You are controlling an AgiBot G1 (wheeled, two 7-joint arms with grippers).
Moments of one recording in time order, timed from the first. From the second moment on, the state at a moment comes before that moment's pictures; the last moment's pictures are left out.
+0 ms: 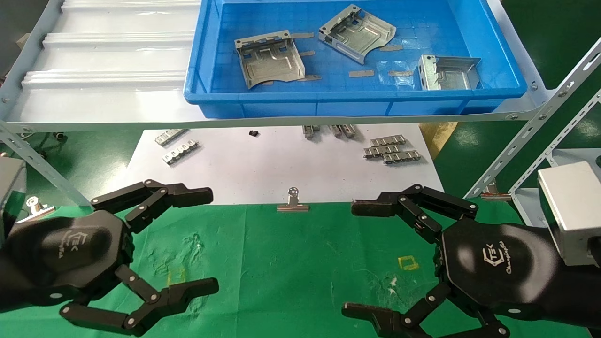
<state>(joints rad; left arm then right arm) -1.05 0.54 0.38 -1.19 0.61 1.38 -0.11 1.08 -0.61 -0.28 1.28 -0.73 -1.49 0.19</state>
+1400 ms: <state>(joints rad) -1.05 0.54 0.38 -1.19 0.61 1.38 -0.11 1.08 -0.61 -0.28 1.28 -0.73 -1.49 0.19</state>
